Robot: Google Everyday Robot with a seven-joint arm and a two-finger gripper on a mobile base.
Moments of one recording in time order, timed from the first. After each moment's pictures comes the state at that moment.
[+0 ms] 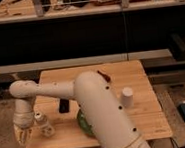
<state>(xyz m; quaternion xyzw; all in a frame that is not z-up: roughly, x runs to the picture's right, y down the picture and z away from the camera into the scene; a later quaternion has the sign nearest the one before) -0.353 0.264 0.698 -0.21 -0.66 -0.64 0.34</state>
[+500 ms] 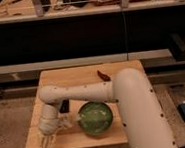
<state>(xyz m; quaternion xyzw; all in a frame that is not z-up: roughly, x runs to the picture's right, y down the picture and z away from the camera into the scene) -0.241 0.301 0.681 -0.22 -0.66 -0.57 0.44</state>
